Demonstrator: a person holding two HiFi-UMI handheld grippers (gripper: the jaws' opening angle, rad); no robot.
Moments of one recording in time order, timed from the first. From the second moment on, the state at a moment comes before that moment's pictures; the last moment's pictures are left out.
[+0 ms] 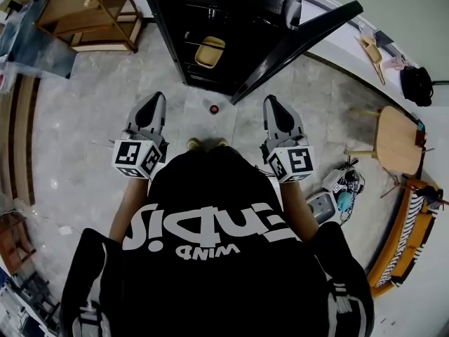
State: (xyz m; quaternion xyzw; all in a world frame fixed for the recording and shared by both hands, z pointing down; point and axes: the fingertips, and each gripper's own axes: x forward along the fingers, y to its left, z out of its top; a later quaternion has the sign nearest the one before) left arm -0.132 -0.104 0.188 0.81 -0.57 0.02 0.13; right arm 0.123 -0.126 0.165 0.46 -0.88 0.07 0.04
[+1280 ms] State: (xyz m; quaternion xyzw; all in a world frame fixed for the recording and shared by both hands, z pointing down) left arm -0.125 -0.099 0.168 0.79 -0.59 0.01 0.12; right arm 0.121 -0.135 0.156 0.47 -0.88 0.07 0.02
